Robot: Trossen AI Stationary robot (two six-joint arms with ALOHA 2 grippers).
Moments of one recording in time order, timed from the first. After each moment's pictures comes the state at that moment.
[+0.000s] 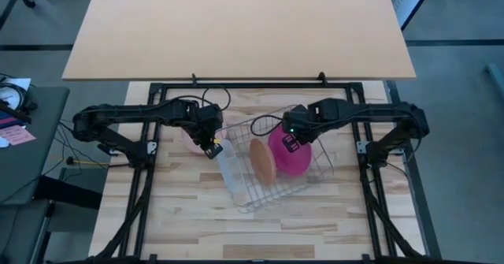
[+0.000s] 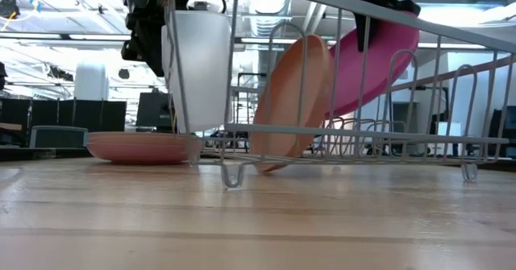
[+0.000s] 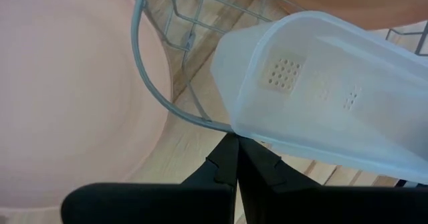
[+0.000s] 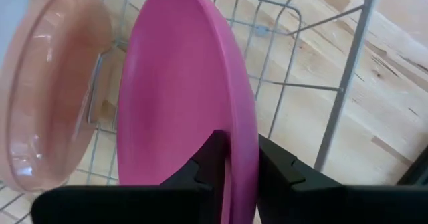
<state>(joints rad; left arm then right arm) 0.18 1.38 1.16 -0.99 0.16 -0.52 -0.01 1.58 1.53 -1.33 0.19 0.91</state>
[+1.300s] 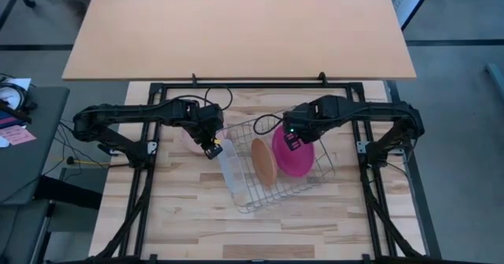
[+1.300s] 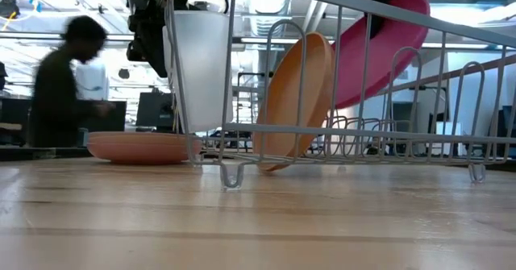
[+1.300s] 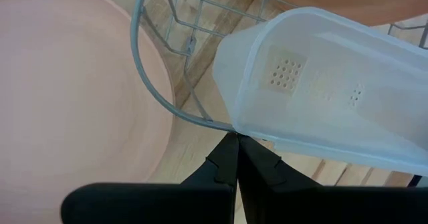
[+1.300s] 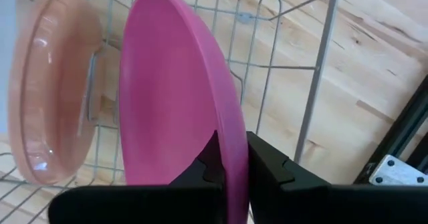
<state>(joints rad) 0.18 1.38 1.16 -0.97 0.14 -0.45 0.00 1.61 1.67 -1.53 0.19 1.05</state>
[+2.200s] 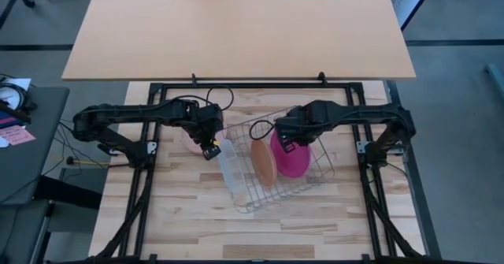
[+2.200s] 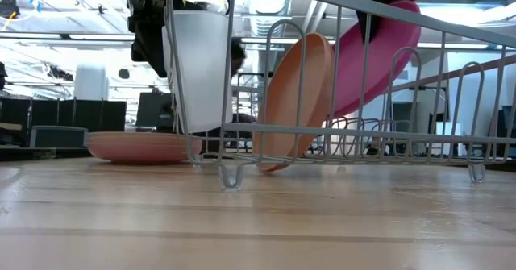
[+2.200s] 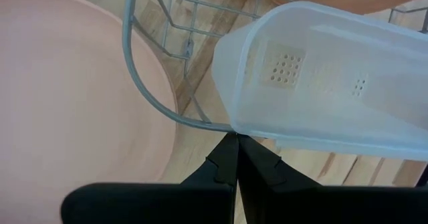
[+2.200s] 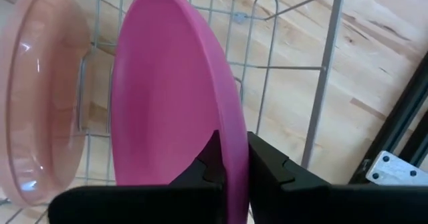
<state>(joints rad) 0.18 1.38 1.16 -0.98 0.14 -0.36 0.03 1.71 1.72 -1.57 0.23 1.10</state>
